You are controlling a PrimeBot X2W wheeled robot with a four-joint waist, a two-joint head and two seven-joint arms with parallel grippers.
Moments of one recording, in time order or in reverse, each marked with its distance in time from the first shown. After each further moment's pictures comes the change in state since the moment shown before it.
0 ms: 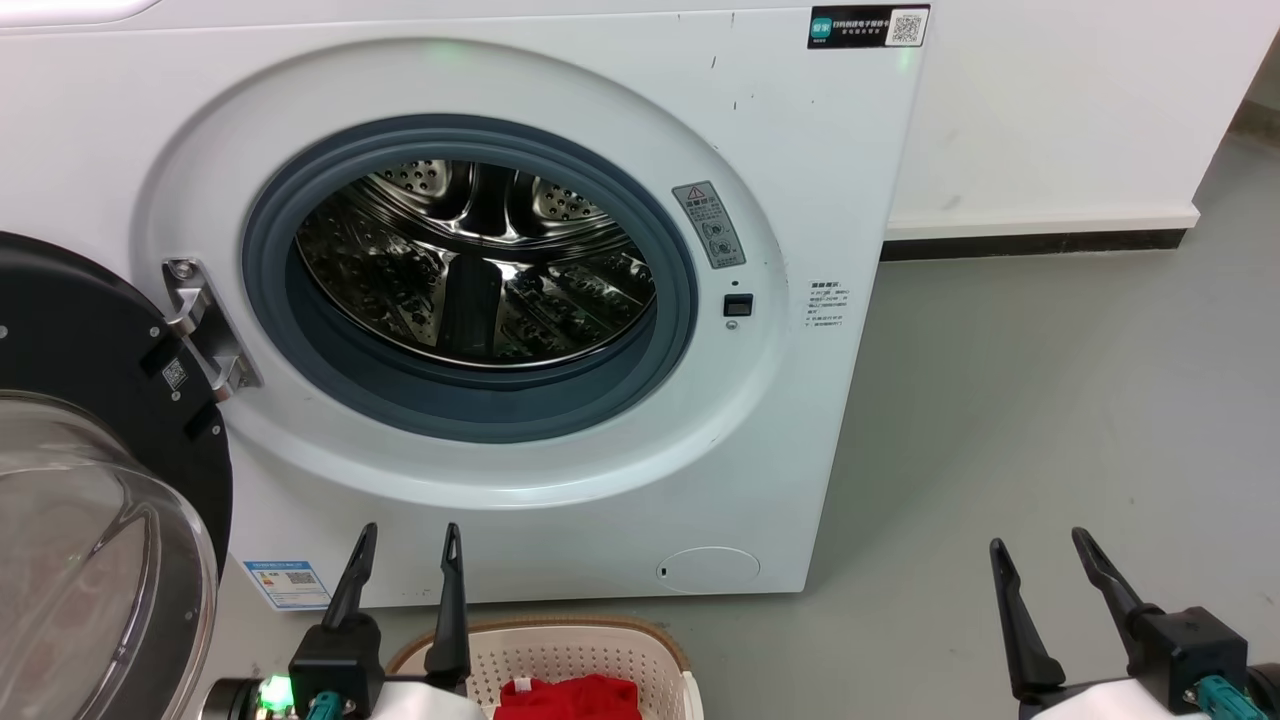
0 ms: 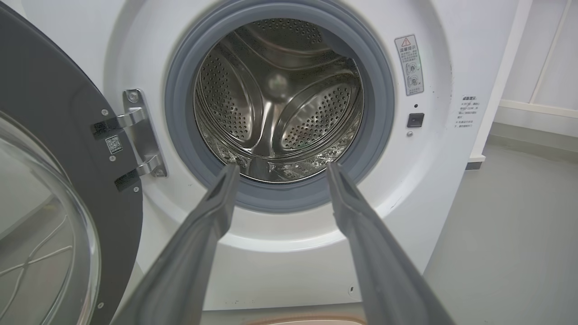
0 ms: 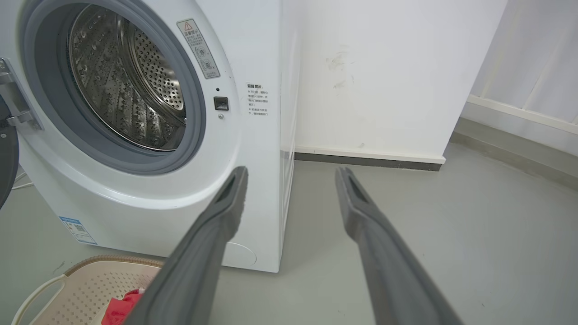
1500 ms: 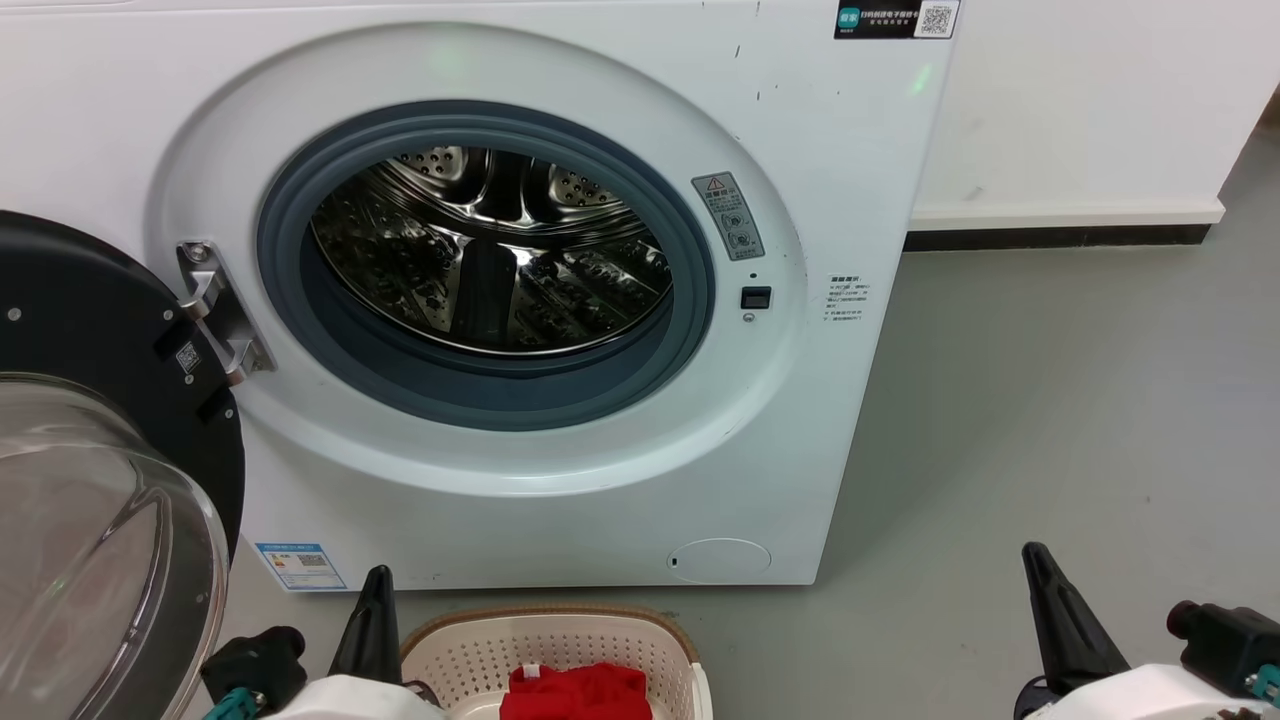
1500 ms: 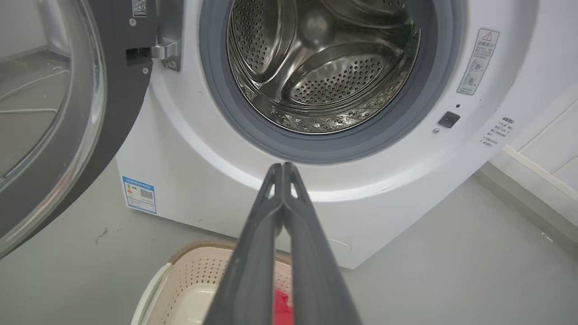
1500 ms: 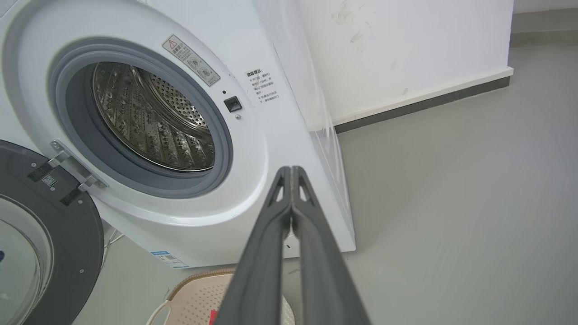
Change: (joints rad) left arm 0.023 0.005 0.047 0.043 -0.367 -0.034 0.110; right arm -0.025 -0.014 0.007 0.098 0.411 0.000 0.026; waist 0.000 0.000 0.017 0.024
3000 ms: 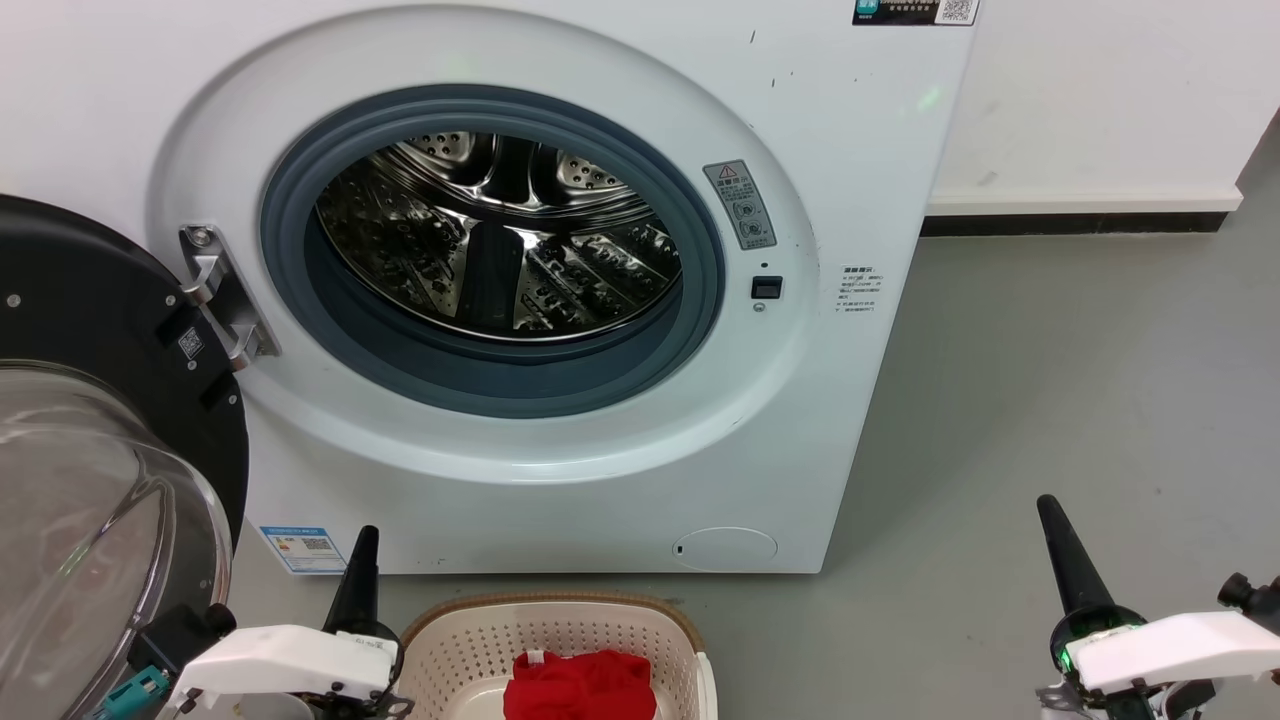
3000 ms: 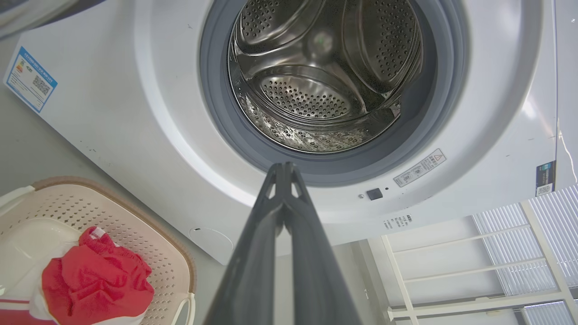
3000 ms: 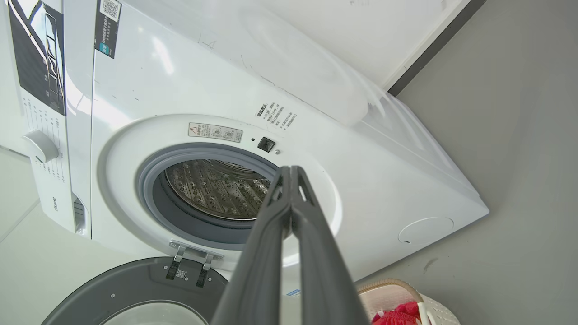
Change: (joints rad) left arm -0.096 -0.021 0.102 0.047 -0.623 -0.093 0.143; right arm -0.122 -0.017 -0.019 0.119 0.670 0.000 0.051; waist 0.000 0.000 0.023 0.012
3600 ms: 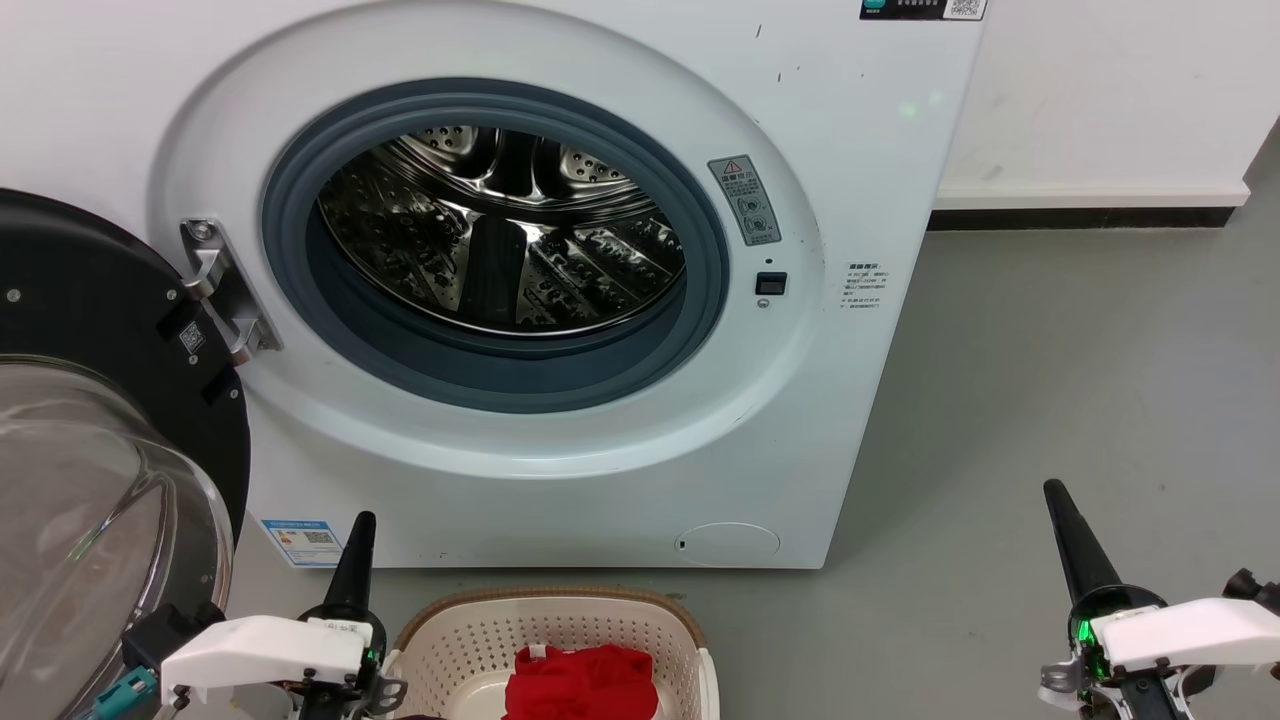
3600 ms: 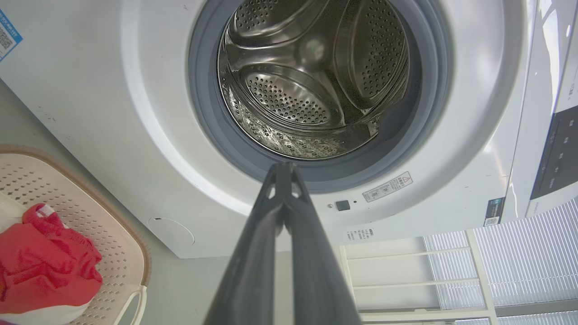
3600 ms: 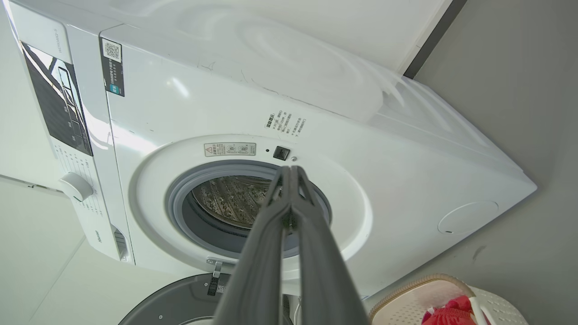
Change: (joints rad) left arm -0.025 -0.006 0.030 0.015 -0.183 -0.029 0.042; right arm -0.040 -0.001 -0.013 0.035 0.190 0.000 0.021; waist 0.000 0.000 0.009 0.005
